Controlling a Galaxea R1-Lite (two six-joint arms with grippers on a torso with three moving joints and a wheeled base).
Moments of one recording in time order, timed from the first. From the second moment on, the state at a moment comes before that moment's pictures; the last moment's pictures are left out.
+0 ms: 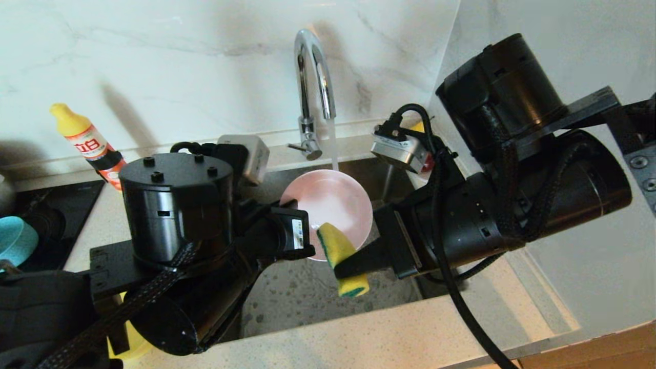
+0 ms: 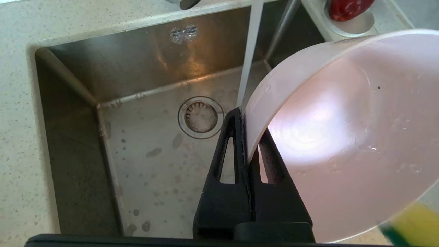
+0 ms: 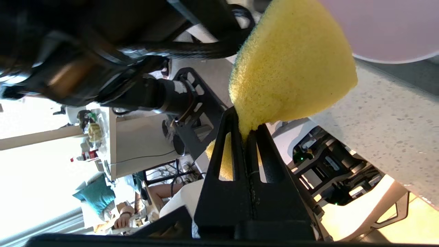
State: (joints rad) left arm -0.85 1.58 -0.83 -0.59 0.59 -0.14; right arm 0.86 1.73 -1.64 0.55 0.43 0.48
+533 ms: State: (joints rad) left arm -0.89 1.56 -0.79 -0.62 0.58 -0.13; right arm 0.83 1.81 -1.73 0.55 0.43 0.48
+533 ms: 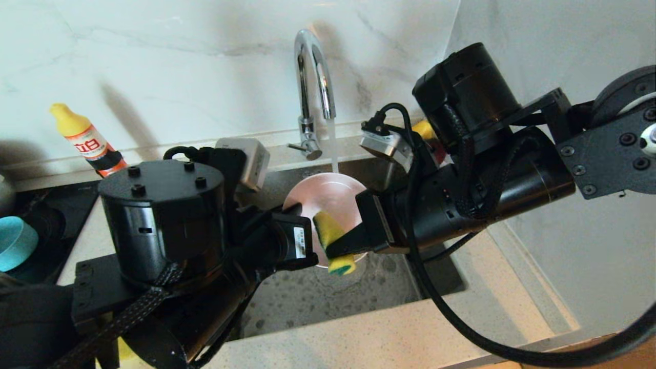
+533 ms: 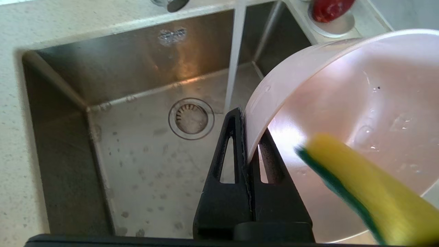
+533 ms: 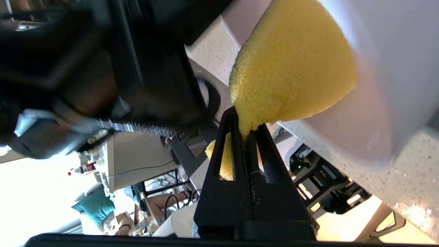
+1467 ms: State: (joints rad) left arm -0.92 1.55 -0.74 -0.68 0.59 -0.13; right arm 0.76 1.83 -1.91 0.61 0.43 0.48
